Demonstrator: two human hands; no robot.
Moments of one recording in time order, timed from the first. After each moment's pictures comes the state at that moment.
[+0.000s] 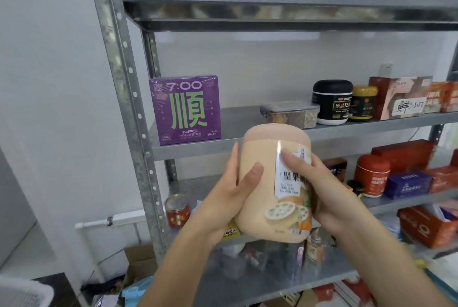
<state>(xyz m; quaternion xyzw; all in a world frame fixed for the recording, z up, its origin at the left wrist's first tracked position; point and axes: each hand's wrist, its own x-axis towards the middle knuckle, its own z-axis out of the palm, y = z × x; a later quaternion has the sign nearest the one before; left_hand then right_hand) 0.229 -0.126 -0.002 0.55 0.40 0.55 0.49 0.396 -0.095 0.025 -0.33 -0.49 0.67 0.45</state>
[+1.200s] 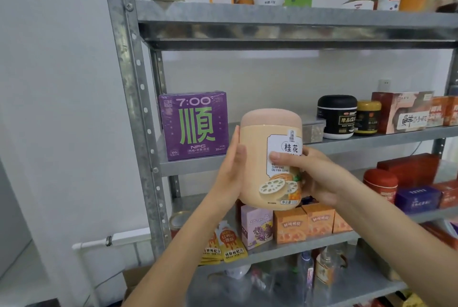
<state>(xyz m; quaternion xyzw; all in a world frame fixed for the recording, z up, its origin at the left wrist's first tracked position) 0.202 -0.070 0.013 0.63 0.35 0.60 0.35 0.372 -0.055 0.053 -0.35 -0.61 0.59 0.40</state>
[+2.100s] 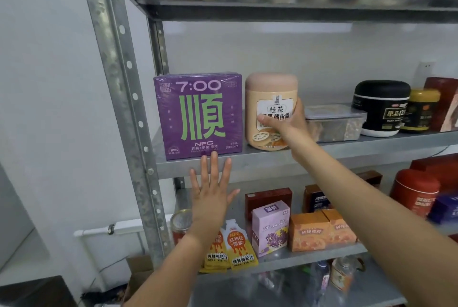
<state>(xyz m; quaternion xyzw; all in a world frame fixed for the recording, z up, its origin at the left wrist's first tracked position) 0.088 0.071 -0.133 0.54 0.65 0.25 -0.47 0.269 0.133 0.044 -0.35 -0.61 0.40 0.59</state>
